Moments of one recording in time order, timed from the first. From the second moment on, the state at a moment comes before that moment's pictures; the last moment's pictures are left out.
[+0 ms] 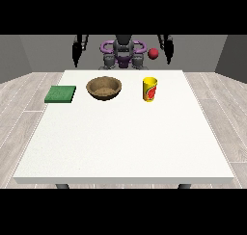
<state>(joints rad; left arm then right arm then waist) -0.02 0.12 -0.01 -1.59 -0.02 -0.01 -0.01 0.00 -0.14 -0.01 -1.57 0.00 -0.04 -0.01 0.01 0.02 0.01</state>
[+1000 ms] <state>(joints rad) 0.03 0.03 -0.13 -1.79 0.08 0.05 -0.04 0.01 -0.10 -0.06 -1.66 -0.12 0.02 -0.06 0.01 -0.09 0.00</state>
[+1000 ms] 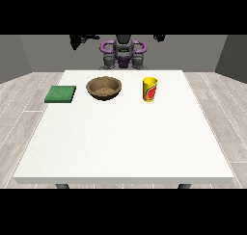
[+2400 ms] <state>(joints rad) -0.44 0.12 0.16 -1.06 0.00 0.09 -0.53 -0.30 -0.25 -0.22 -1.30 -0.20 0.21 -0.32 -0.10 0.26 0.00</state>
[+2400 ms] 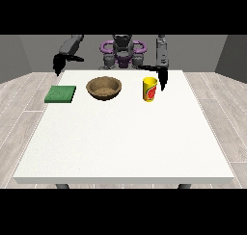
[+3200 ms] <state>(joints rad) -0.57 0.20 0.22 -0.76 -0.11 0.31 -0.75 -0.36 -0.32 -0.26 -1.25 -0.24 0.30 -0.38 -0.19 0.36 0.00</state>
